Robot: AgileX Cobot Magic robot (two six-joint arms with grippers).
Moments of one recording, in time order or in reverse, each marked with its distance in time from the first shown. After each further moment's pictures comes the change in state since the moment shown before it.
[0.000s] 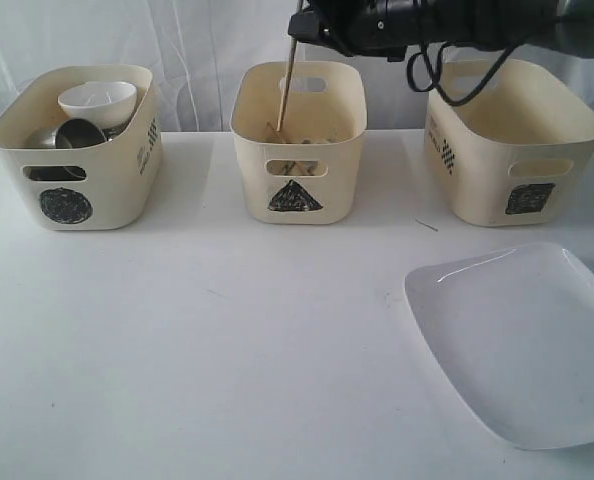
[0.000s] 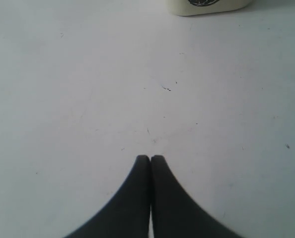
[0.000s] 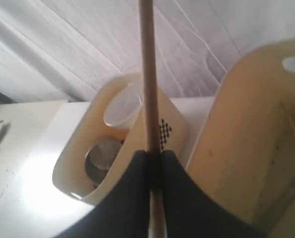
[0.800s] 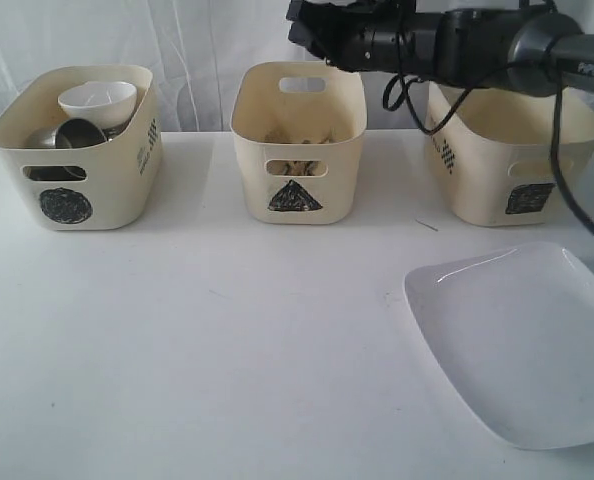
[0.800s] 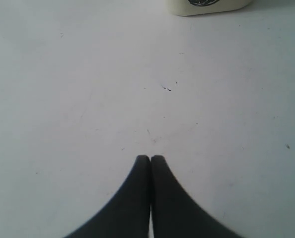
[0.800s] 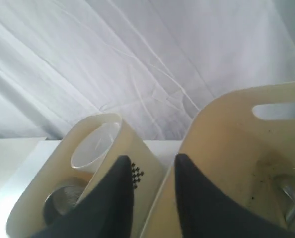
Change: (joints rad) left arm 0.000 0.000 0.000 0.000 0.000 0.000; right arm -0.013 0.112 -0.043 0.295 -0.077 -0.337
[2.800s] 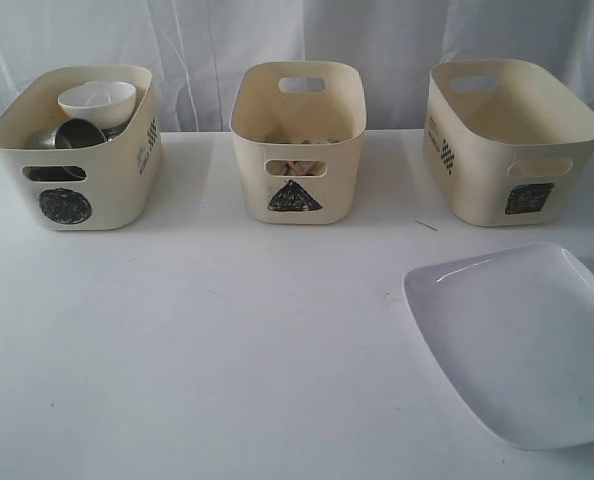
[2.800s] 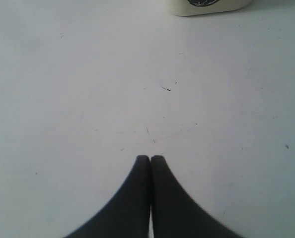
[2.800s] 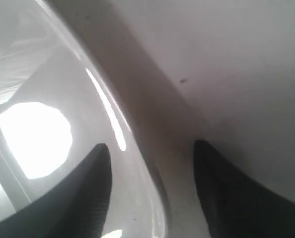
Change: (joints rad) left arm 0.000 0.000 0.000 0.000 0.000 0.000; right arm -1.071 -0.212 0.867 -0.860 0.545 0.285
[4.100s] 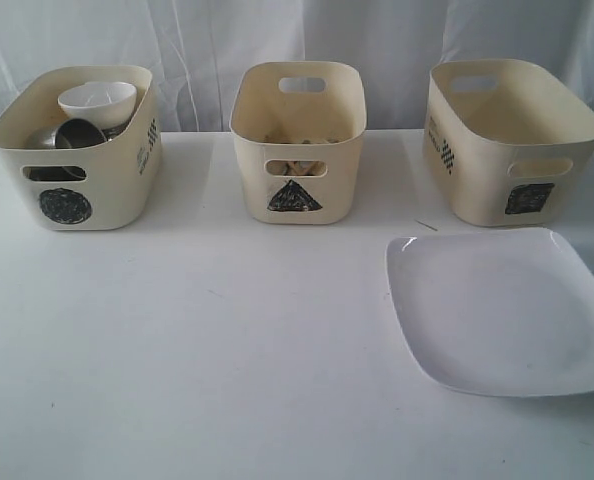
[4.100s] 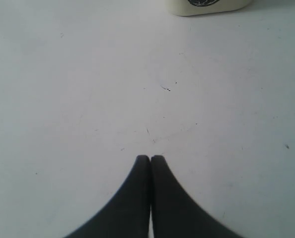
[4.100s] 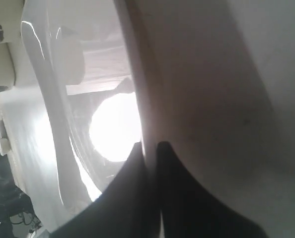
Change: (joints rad) left arm 0.000 0.000 0.000 0.000 0.000 0.000; right arm -0.003 0.079 0.104 0.270 0.143 -0.258
